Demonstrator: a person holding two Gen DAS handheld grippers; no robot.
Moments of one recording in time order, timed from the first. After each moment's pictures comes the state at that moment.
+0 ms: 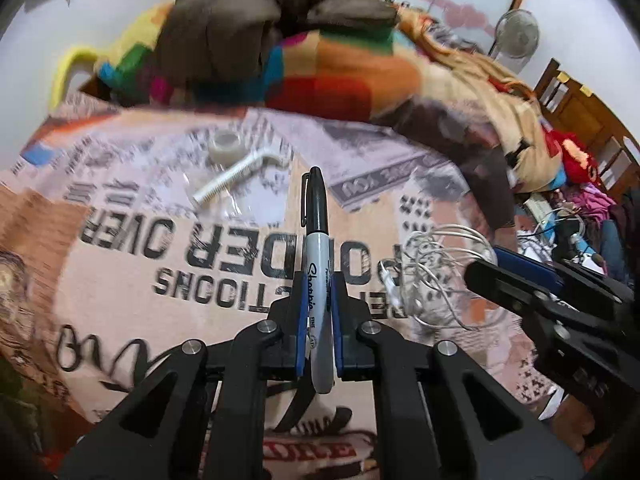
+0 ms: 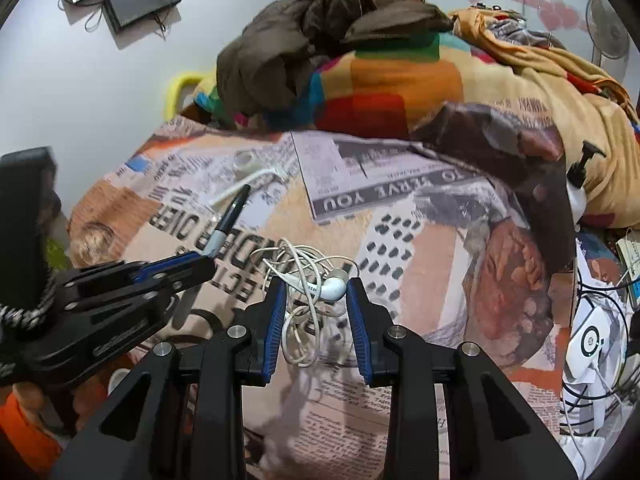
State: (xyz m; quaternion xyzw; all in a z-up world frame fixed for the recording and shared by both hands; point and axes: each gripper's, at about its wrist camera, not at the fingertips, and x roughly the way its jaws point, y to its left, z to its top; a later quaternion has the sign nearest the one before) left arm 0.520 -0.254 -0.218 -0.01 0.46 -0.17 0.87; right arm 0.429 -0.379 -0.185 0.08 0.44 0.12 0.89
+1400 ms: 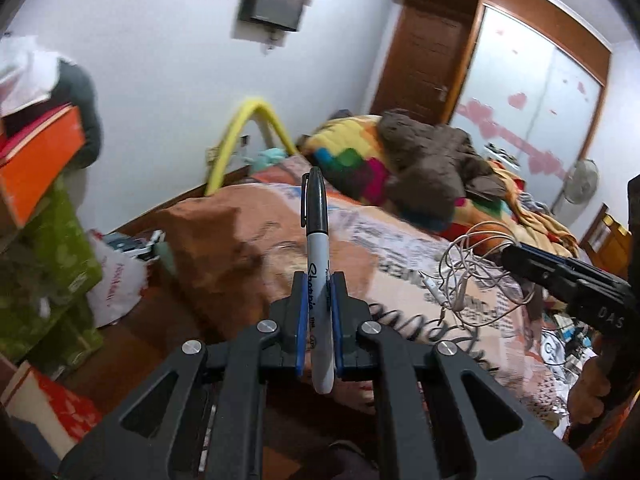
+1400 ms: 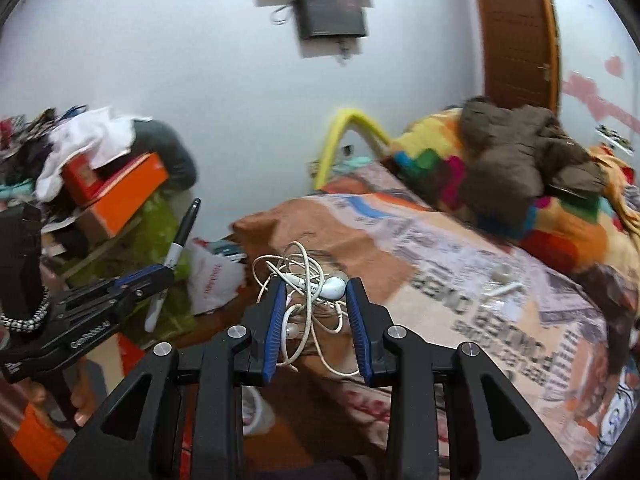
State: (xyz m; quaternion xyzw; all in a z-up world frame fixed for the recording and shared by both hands) left arm 0.306 0.104 -0.082 -0.13 0.31 0.02 0.94; right arm 0.322 -0.090 -0.043 -0.01 0.33 0.32 0.89
